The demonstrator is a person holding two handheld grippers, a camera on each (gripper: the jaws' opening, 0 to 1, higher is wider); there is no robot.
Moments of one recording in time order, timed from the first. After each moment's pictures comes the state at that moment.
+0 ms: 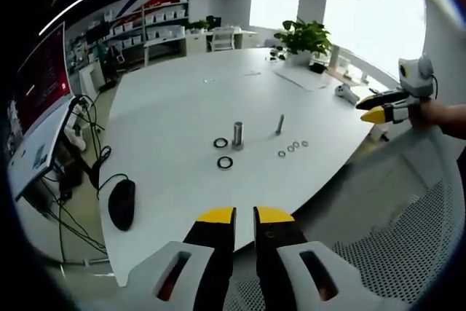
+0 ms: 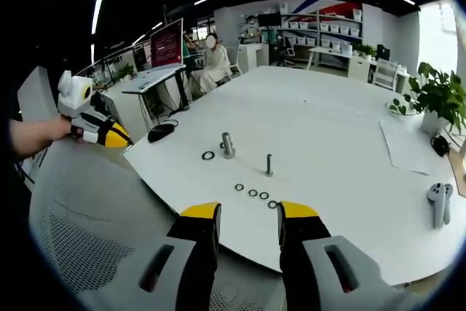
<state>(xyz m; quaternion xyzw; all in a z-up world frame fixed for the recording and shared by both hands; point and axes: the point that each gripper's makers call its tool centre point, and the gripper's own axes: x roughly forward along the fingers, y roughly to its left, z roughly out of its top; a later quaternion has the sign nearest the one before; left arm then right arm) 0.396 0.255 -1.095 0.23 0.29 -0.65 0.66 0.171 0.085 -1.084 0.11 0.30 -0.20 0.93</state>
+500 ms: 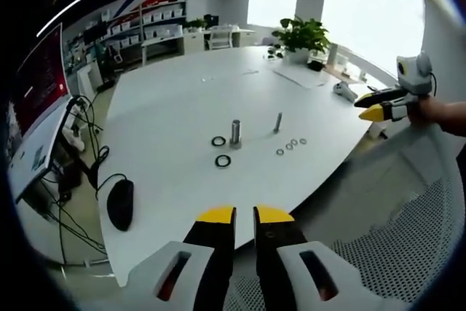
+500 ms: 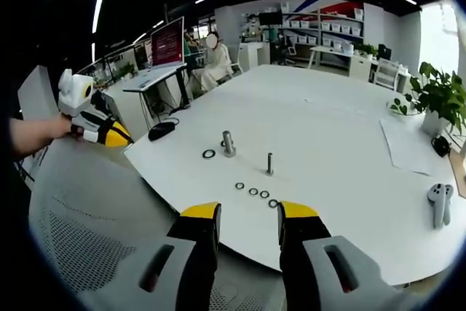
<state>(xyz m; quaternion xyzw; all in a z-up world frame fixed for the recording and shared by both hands) 0.392 0.255 -1.096 0.24 0.29 -0.65 0.66 0.171 0.085 -1.085 0.11 0.30 -0.20 0.93</state>
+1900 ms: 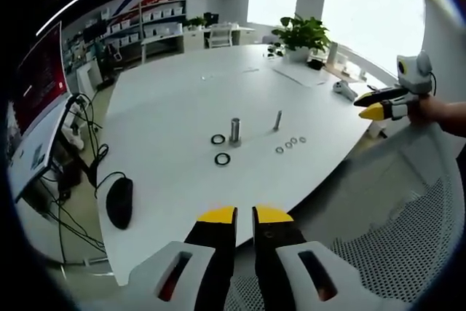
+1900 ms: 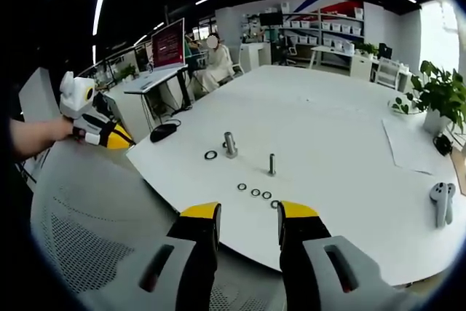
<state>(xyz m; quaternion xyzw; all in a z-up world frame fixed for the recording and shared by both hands) 0.391 0.257 -1.098 0.24 0.30 -0.65 0.65 0.173 0.086 -1.085 0.12 0.30 -0.20 0.93</state>
